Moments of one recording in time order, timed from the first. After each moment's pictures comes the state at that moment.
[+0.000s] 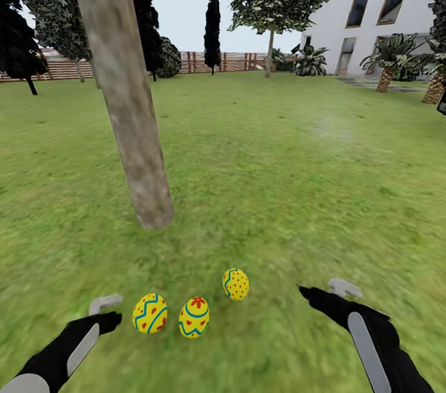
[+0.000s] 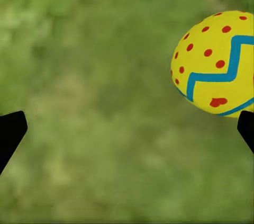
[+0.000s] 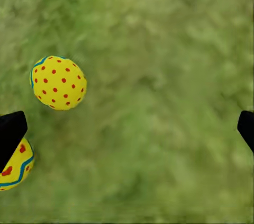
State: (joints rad) left arm -0.51 0.25 -0.17 -0.59 0.47 0.36 0.21; right arm -0.24 -0.05 -0.15 -1.42 -0.42 0.78 -0.12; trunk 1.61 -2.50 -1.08
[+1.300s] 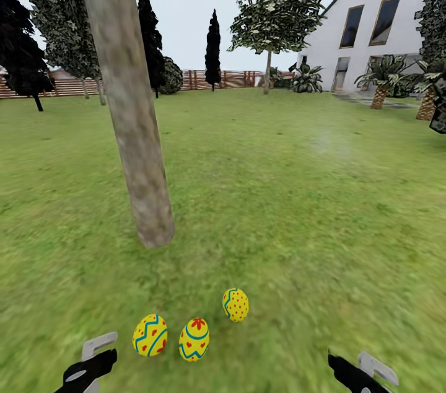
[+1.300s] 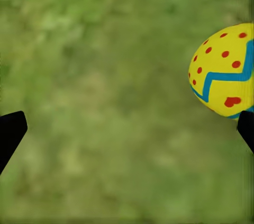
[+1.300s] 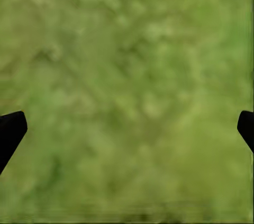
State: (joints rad) left arm -0.47 0.17 -0.17 -0.23 0.46 -0.10 0.22; right arm -0.15 -0.03 -0.32 -0.93 -0.31 0.33 -0.13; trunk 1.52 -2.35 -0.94
